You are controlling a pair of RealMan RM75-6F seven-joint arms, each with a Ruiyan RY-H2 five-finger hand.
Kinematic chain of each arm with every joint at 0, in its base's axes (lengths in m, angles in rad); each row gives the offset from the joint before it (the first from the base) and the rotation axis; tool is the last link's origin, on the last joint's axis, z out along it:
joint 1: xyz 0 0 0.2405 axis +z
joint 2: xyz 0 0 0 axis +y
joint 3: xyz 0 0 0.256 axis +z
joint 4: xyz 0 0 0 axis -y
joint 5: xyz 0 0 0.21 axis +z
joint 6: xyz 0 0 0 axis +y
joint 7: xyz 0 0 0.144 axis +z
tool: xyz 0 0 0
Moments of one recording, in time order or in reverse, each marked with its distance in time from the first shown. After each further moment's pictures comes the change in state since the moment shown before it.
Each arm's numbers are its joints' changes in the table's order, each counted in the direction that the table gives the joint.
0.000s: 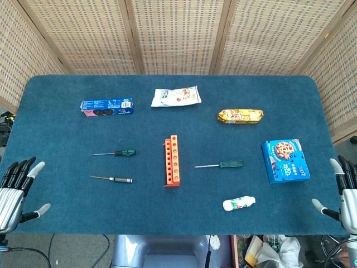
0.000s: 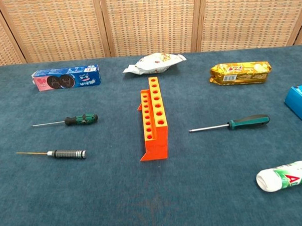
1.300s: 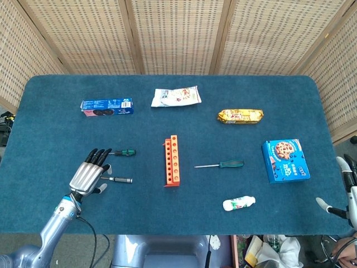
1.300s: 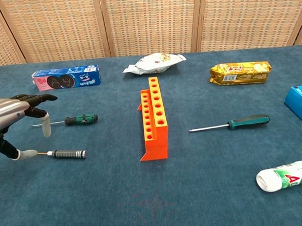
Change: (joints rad) left arm -0.384 -0.413 -0.114 -0.244 -0.309 -0.513 0.321; right arm 0.010 0.056 0.010 -0.001 0.044 -0.060 0.152
